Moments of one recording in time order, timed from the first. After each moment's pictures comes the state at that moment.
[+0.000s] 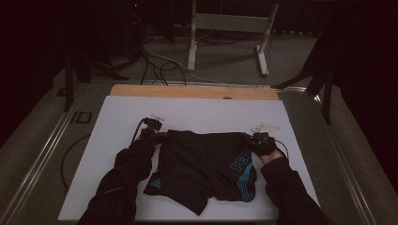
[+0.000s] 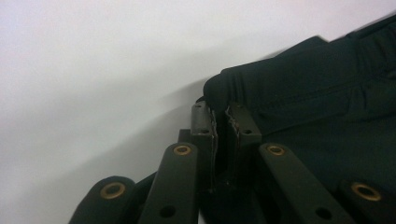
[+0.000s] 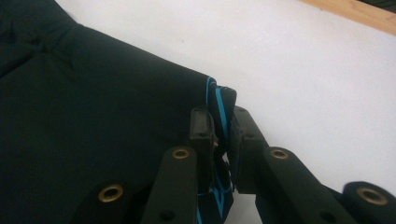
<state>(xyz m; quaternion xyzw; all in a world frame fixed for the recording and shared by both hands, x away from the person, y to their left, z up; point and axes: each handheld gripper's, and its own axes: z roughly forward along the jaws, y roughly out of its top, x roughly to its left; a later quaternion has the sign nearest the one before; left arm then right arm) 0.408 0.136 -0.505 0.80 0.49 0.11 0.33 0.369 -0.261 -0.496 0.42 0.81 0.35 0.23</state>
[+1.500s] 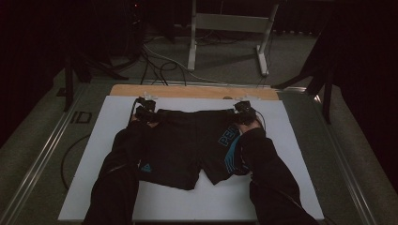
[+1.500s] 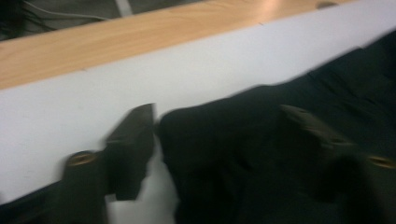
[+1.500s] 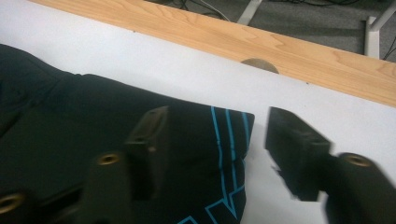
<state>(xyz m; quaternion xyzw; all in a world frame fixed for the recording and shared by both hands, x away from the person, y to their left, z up) 0.472 0.156 -0.488 0.77 0.48 0.18 0.37 0.477 -0.210 -0.487 0.49 0.75 0.36 0.25</state>
